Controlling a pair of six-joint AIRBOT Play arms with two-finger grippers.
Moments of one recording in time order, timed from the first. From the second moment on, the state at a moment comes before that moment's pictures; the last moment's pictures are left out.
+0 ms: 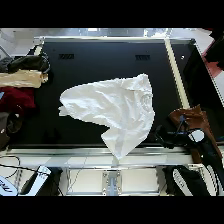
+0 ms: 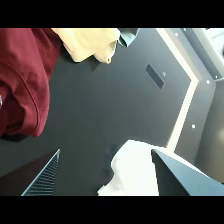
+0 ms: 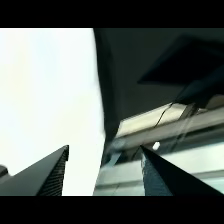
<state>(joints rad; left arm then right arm) 0.96 -0.94 0.89 0.64 -1.01 -1.13 -0.18 -0.73 0.27 -0.88 1.02 1.74</state>
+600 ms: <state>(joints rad) 0.96 -0.94 0.78 0.64 -1.04 -1.14 -0.18 -0.99 0.21 -0.46 0.84 1.43</state>
